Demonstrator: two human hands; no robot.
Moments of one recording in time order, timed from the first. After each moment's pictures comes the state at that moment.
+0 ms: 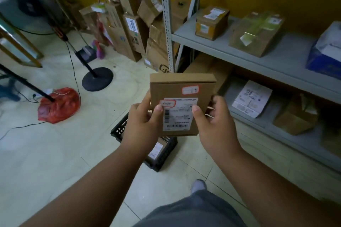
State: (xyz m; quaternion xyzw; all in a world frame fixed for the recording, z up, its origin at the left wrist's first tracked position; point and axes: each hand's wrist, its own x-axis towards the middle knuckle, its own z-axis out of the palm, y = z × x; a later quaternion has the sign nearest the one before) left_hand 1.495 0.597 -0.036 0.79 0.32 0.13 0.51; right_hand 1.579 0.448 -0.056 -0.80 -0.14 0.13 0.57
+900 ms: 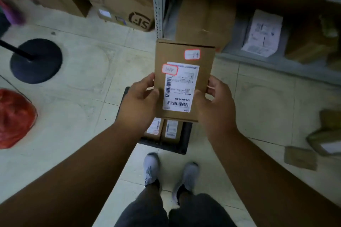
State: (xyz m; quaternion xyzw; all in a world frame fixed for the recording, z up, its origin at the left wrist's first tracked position) left_hand 1.603 0.933 -0.223 0.78 0.23 -0.11 0.57; right_hand 1.621 0.764 -0.240 -0.85 0.15 0.08 0.49
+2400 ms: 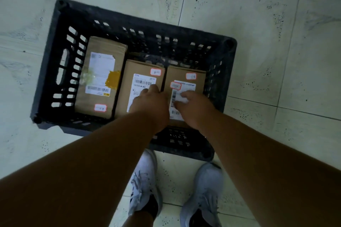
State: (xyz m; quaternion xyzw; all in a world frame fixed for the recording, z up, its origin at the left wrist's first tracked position) left_hand 1.566 0.901 -0.738 0.91 0.02 -0.40 0.10; right_hand 1.575 0.771 -0.755 -0.82 0.14 0.42 0.36
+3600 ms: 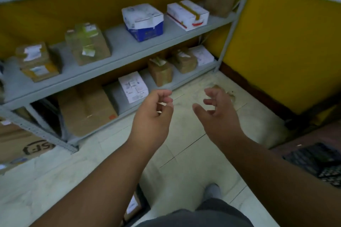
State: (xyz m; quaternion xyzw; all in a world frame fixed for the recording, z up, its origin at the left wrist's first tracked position) left_hand 1.533 0.585 -0.021 0.78 -0.24 -0.15 0.56; right_hand 1.438 0.446 -0.038 -0.78 0.35 -0.22 0.47
